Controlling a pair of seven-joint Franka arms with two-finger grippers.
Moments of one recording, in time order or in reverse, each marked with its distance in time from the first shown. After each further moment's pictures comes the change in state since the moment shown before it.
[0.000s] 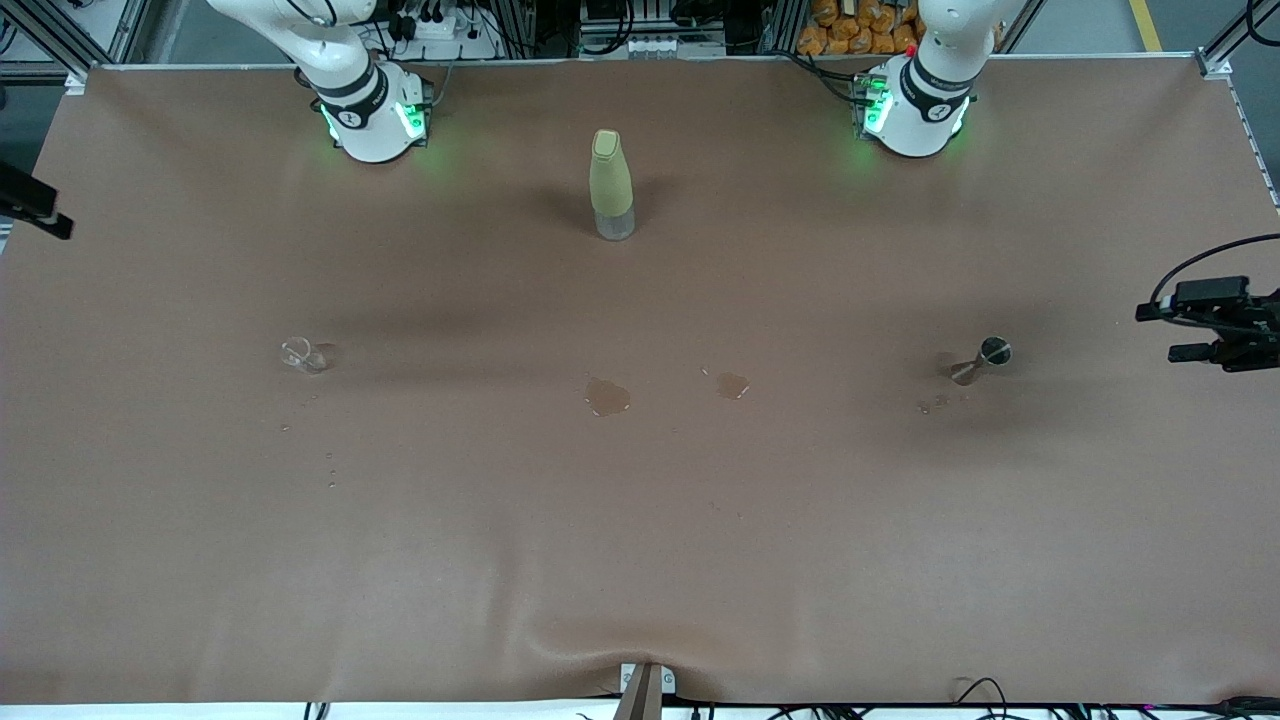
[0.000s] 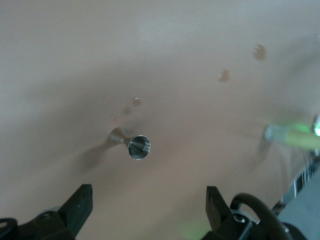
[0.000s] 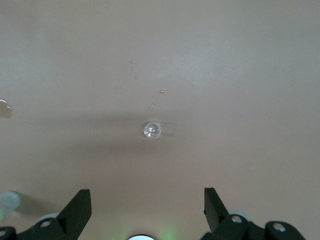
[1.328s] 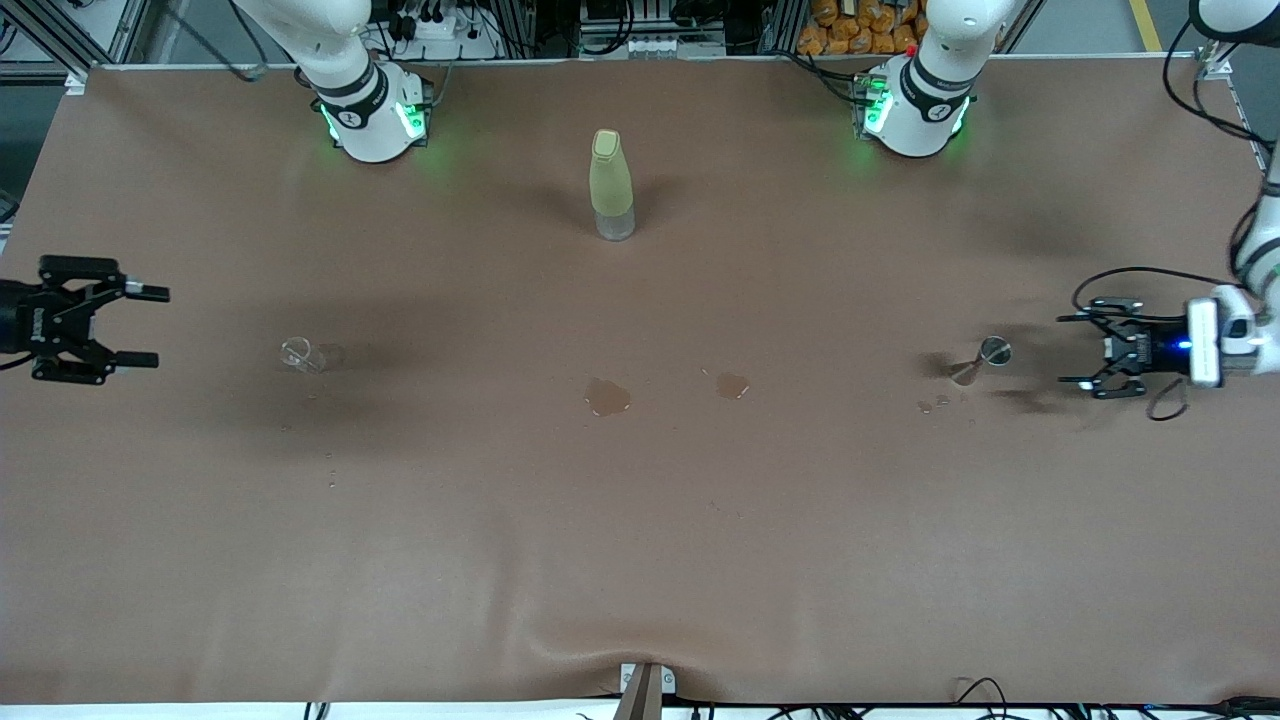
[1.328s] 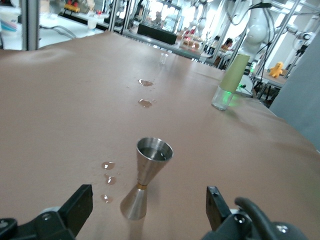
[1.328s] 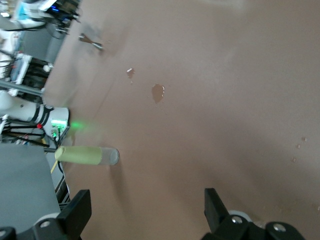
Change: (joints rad) left arm 0.252 0.382 0.038 -0.119 -0.373 -0.035 1.547; right arm -0.298 0.291 0.186 -0.031 0.600 -0.025 -0.752
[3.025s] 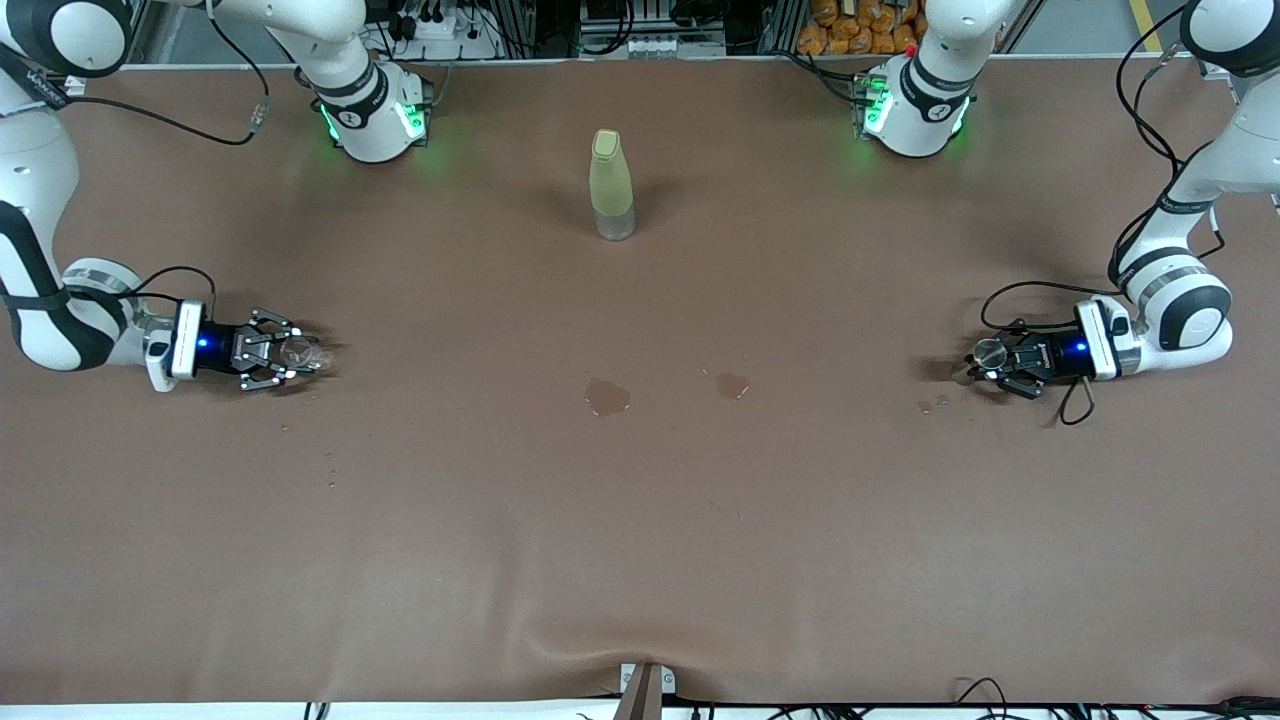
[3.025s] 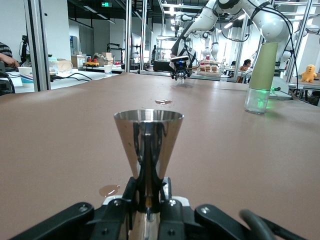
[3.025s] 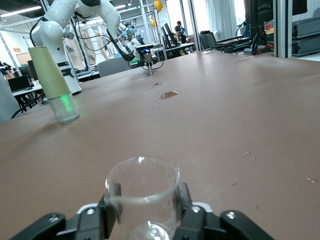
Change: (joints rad) left arm -0.019 0.104 -0.045 -0.283 -0.243 0.248 0.456; right arm -0.250 0.460 -0.038 -0.467 0.325 0.249 -1.610
